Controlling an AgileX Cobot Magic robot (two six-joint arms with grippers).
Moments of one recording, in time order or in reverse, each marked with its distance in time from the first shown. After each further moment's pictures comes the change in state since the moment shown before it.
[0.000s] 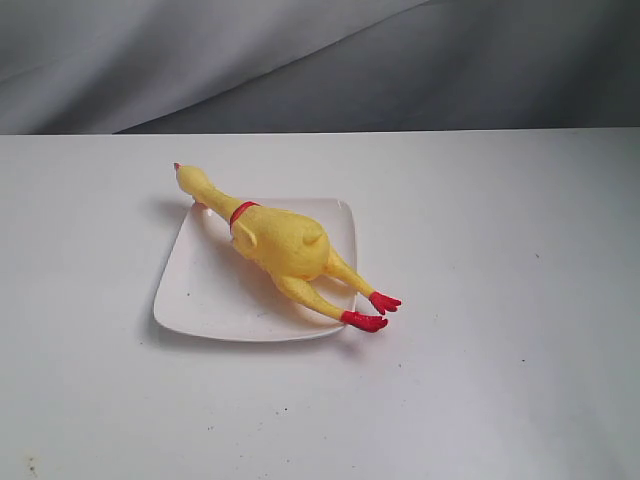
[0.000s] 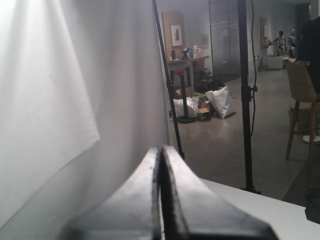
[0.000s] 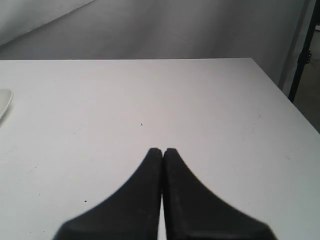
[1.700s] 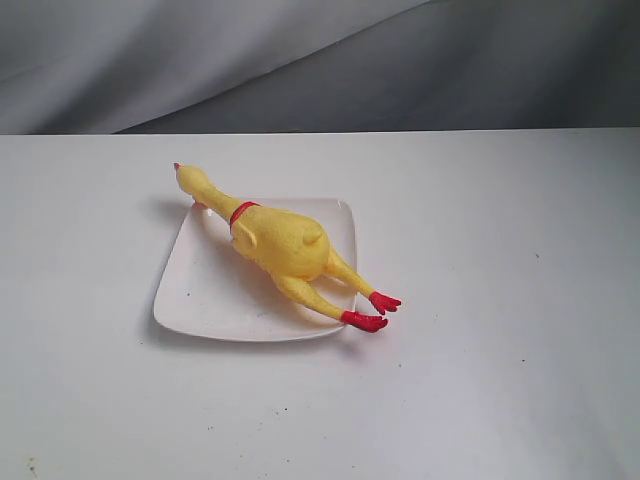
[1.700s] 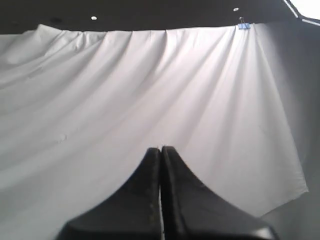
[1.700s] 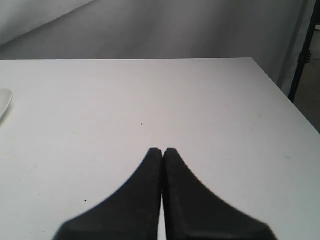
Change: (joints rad) left arm 0.675 -0.698 0.357 -0.042 0.074 0.000; right arm 0.000 0.000 0.000 0.000 0.000 0.000
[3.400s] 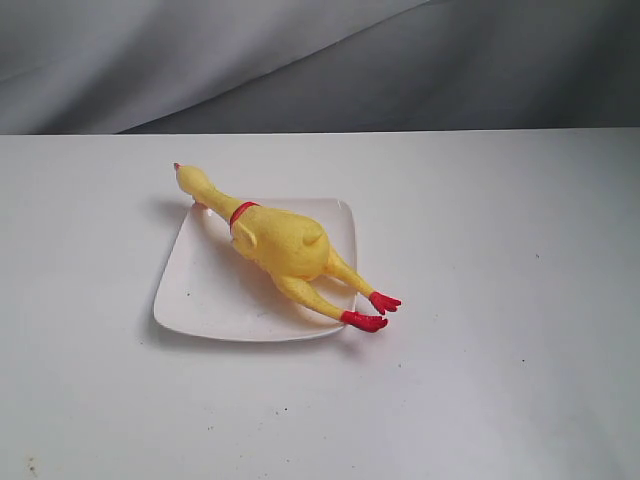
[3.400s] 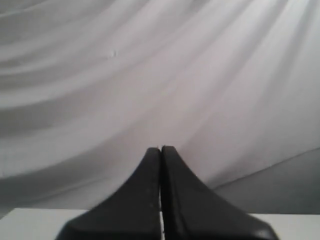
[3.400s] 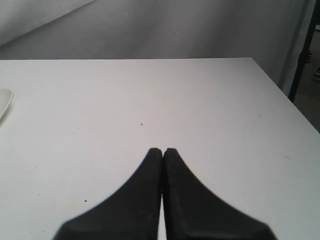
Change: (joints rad) left arm 0.000 -0.003 0.067 -1.629 0.400 1.638; right arm 0.000 0.000 0.000 0.000 0.000 0.000
